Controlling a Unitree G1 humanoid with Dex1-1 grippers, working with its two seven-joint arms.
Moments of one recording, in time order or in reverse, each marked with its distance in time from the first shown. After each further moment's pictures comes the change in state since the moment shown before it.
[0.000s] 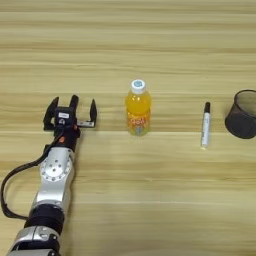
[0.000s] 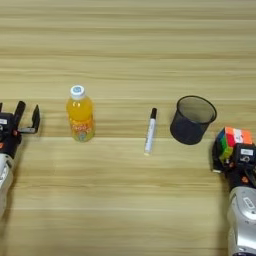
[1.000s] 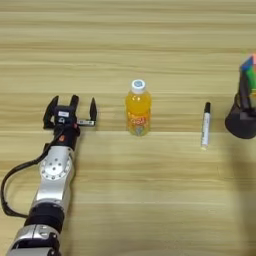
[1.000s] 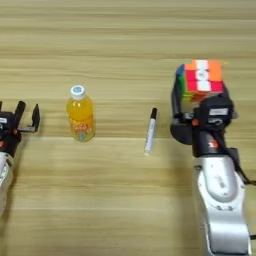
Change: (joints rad) left arm -0.012 0.003 0.000 0.011 0.000 -0.002 0.002; right arm 0.071 0.144 0.350 -0.891 -0.071 0.243 -0.068
